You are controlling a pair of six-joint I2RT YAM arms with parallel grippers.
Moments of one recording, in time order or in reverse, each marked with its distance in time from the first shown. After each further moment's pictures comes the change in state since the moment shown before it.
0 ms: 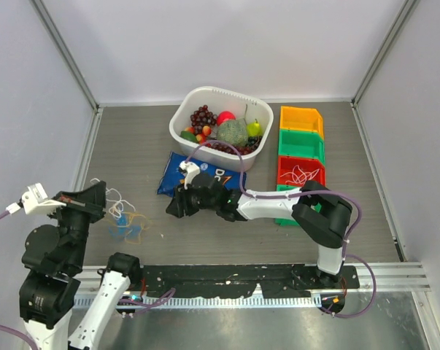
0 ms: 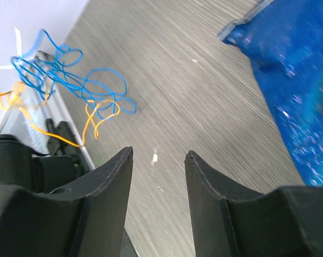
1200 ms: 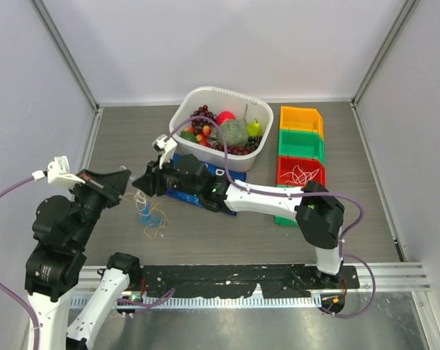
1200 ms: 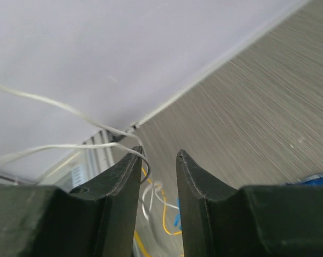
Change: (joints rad) left arm 0.000 0.167 0.029 0.071 0.285 -0.032; right arm 0.054 0.034 0.377 0.072 0.007 -0.148
